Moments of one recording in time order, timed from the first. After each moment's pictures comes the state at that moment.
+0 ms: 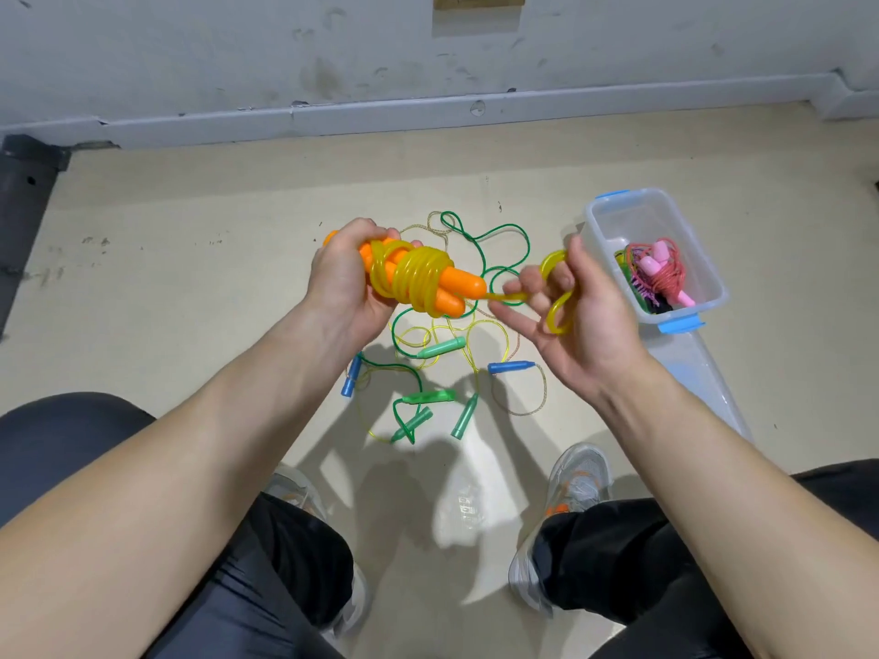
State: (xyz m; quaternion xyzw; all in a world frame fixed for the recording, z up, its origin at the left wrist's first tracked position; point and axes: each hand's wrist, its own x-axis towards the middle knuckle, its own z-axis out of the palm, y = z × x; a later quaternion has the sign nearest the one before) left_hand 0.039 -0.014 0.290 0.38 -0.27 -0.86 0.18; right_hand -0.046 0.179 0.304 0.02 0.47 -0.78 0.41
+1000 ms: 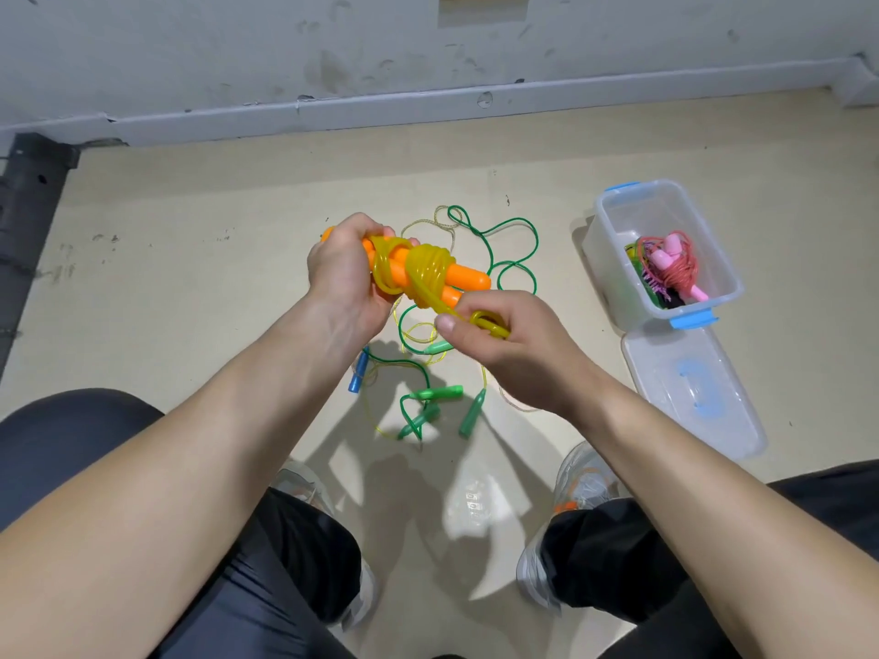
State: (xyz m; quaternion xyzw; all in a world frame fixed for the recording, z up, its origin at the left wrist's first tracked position) left_hand 0.037 -0.017 0.288 0.45 -0.30 -0.81 0.22; right_hand -0.009 0.167 0.308 -0.37 0.75 -0.45 0.32
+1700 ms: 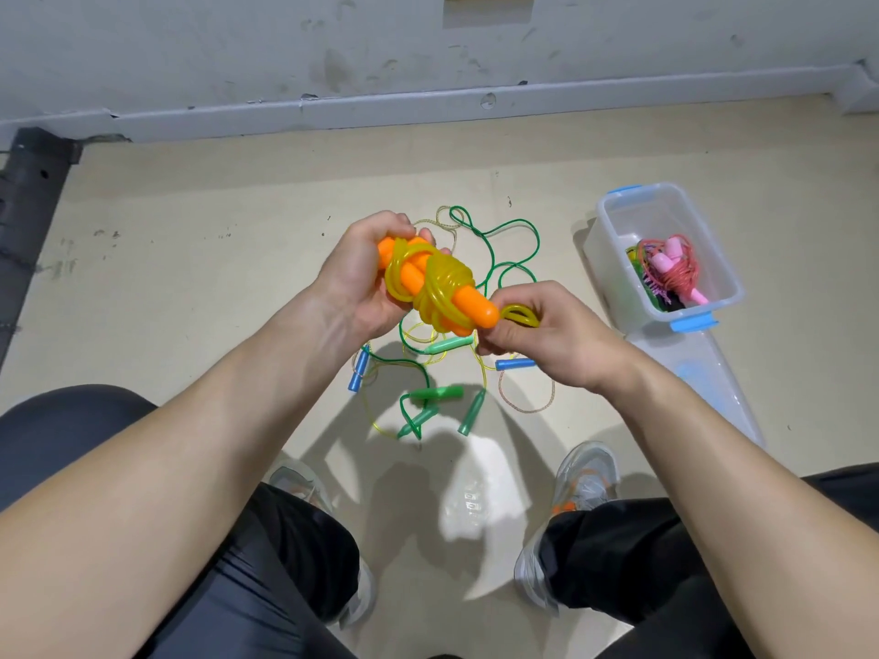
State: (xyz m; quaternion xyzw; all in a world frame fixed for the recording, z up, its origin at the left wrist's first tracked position) left_hand 0.038 -0.017 0.295 0.34 -0.26 -0.90 0.07; right_hand -0.048 0.179 0.288 -0.37 0.67 -0.48 0.43
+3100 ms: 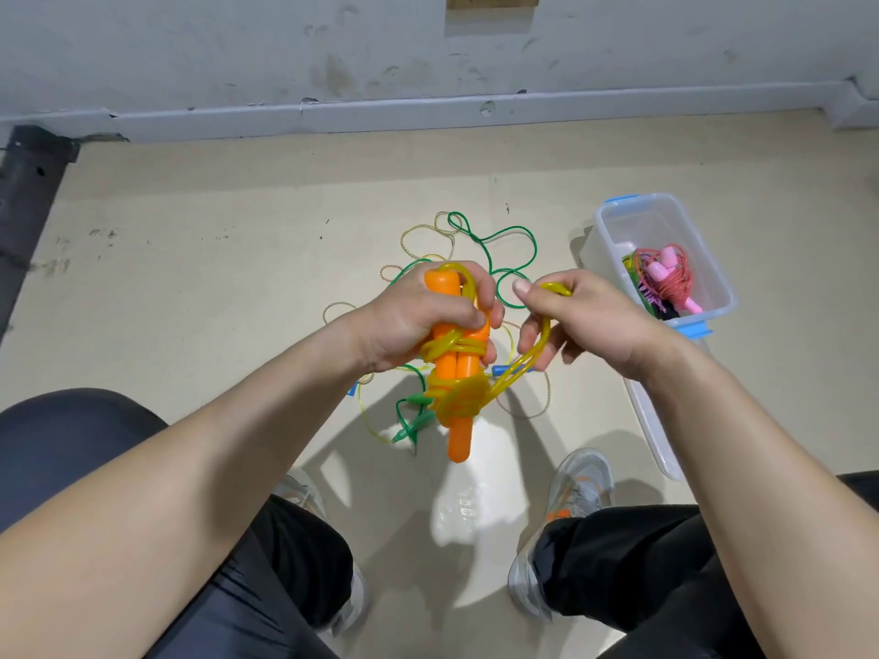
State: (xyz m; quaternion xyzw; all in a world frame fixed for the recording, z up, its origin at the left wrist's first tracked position) left_hand 0.050 0.017 0.290 0.13 -0.54 -0.83 -0.08; right_hand -0.076 0.185 0.306 -0.24 0.77 -0.39 0.44
